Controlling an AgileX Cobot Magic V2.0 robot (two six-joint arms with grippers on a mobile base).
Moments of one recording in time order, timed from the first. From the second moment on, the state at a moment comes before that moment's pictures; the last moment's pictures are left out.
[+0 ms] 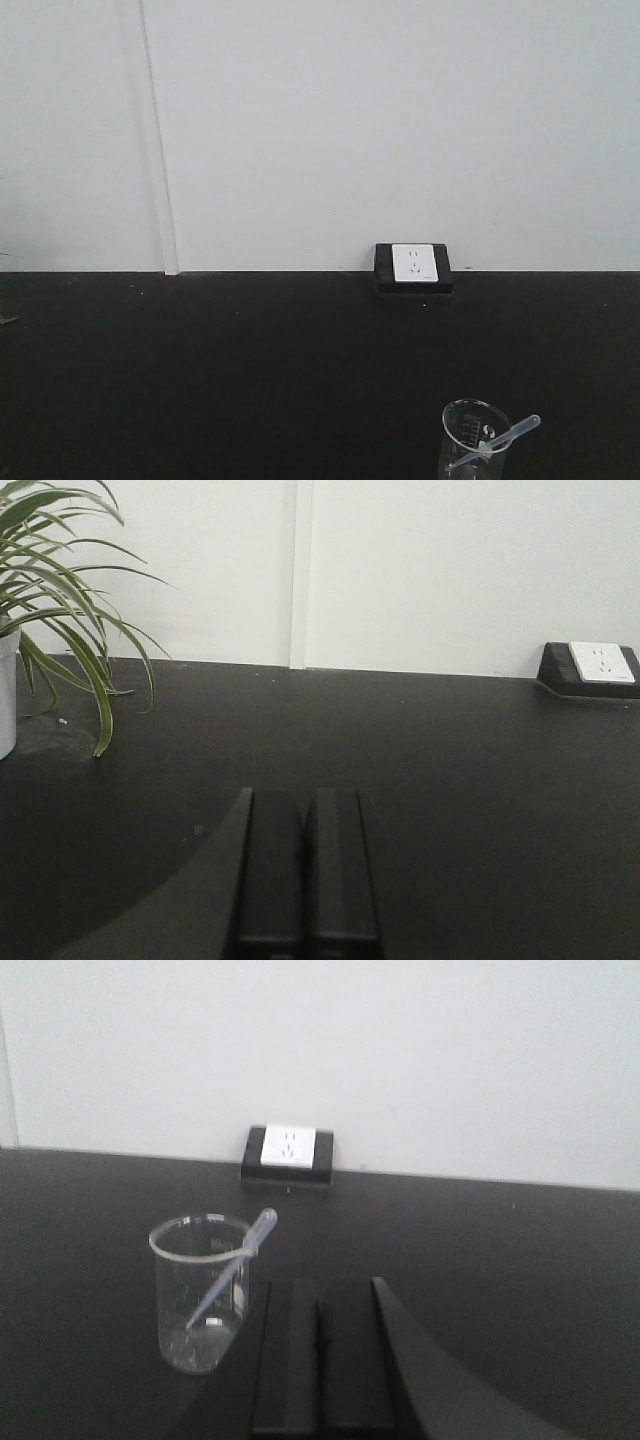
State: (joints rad) left arm -0.07 -0.01 0.03 -0.02 0.01 0.05; right arm 0.06 -0.01 0.03 -0.10 0.06 0.03
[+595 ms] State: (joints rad) left arm -0.07 -0.01 0.03 -0.02 0.01 0.05; right arm 0.06 -0.01 0.02 -0.03 -0.36 0.06
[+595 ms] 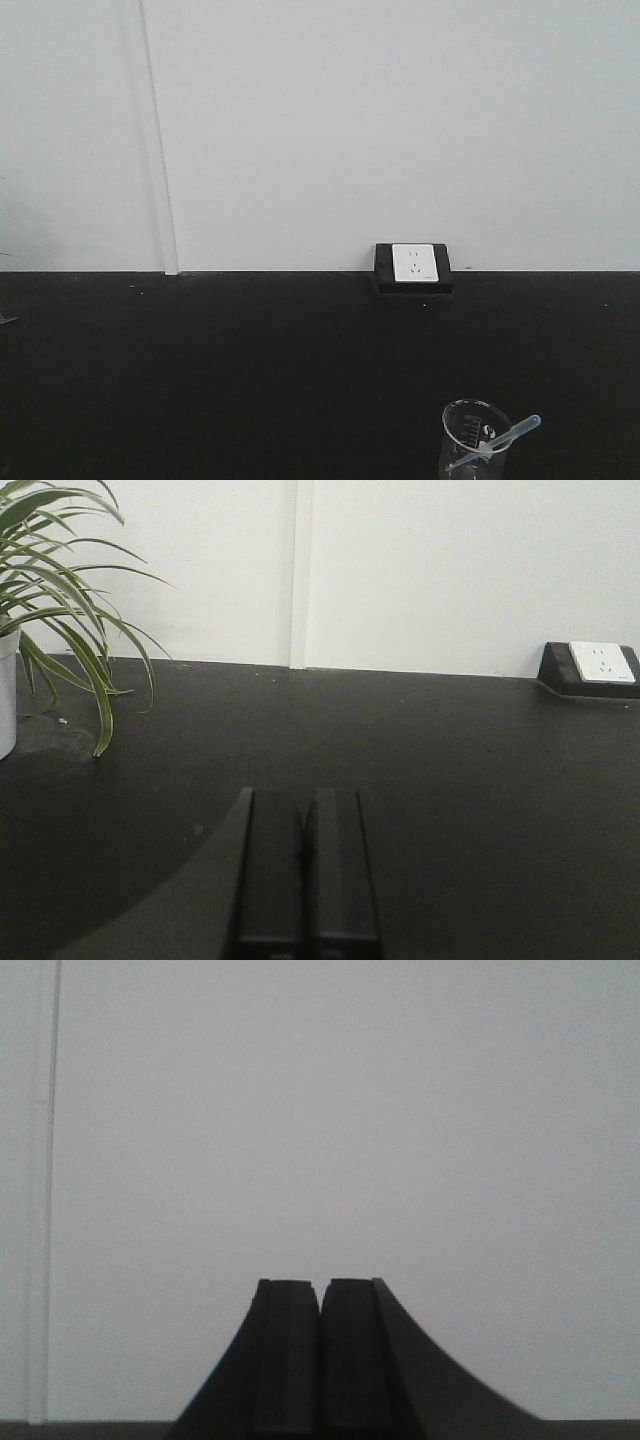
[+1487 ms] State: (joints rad) left arm -0.07 -0.01 0.03 -0.02 0.01 0.05; right arm 0.06 1.15 -0.43 0.01 -0.37 0.09
